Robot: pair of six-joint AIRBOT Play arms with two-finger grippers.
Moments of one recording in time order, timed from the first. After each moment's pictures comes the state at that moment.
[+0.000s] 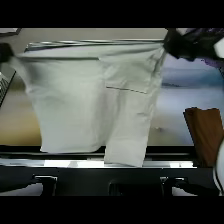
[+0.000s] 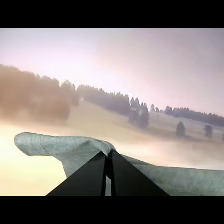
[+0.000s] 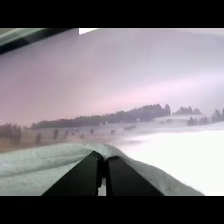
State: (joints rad) left arm 0.11 -1.48 1.87 1.57 -1.10 -1.61; right arm 0.06 -1.48 1.81 -1.25 0.99 1.82
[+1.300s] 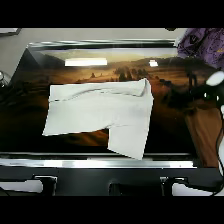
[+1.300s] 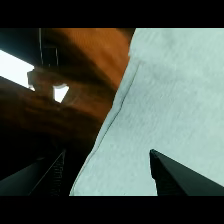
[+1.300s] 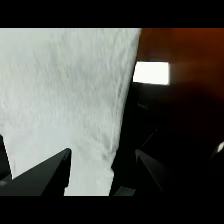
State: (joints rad) left arm 0.41 -1.56 1.61 1.34 -1.44 -1.64; right arm -0.26 -1.46 1.27 -1.00 1.36 1.33
